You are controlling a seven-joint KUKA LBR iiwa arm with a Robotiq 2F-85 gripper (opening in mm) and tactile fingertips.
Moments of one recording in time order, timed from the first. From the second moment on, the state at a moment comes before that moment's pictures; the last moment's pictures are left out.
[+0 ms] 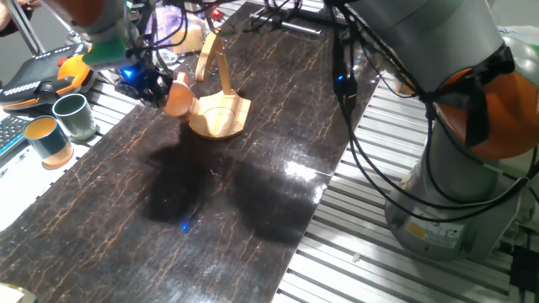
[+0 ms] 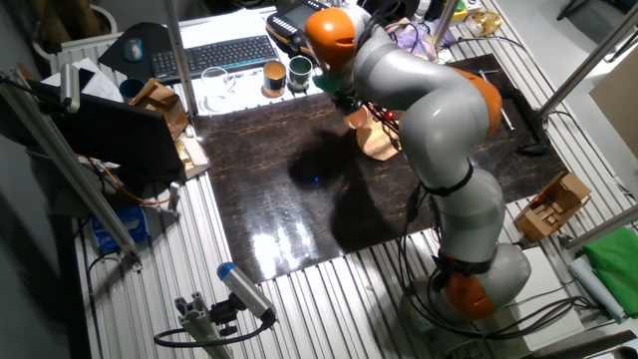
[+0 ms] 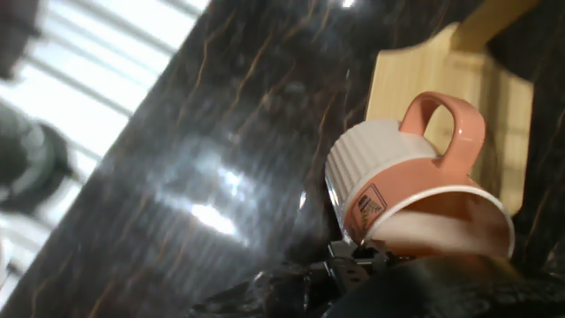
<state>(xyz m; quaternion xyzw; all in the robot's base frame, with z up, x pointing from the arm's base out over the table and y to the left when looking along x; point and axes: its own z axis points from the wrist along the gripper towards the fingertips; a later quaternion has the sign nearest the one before) 0.643 0.080 0.155 0.49 0.87 -0.07 0.05</state>
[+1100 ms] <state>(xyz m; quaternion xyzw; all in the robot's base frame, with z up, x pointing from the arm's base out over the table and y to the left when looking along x) 0.632 0.080 0.162 0.46 0.89 -0.04 0.01</state>
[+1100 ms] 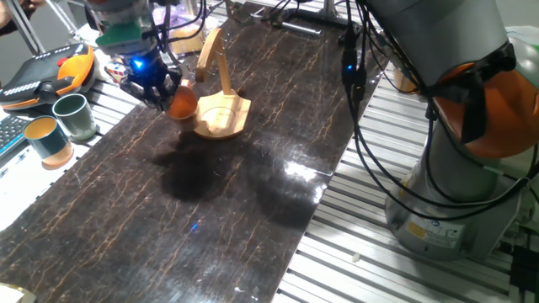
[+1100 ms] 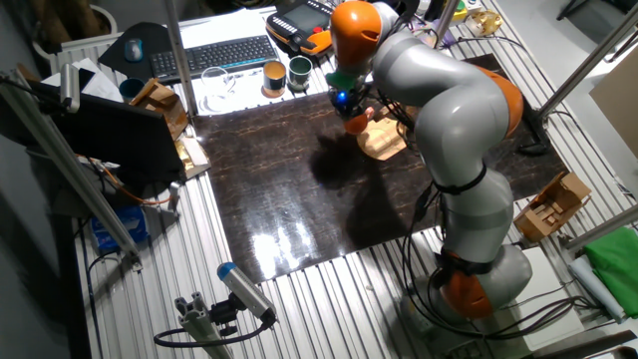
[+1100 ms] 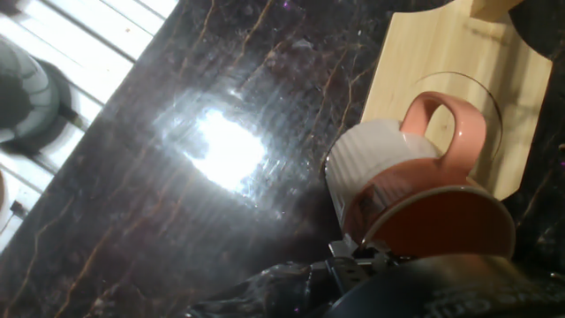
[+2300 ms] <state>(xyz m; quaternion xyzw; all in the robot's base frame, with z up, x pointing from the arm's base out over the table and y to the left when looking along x) 0.615 0.150 0.158 0.51 0.86 0.00 -0.04</state>
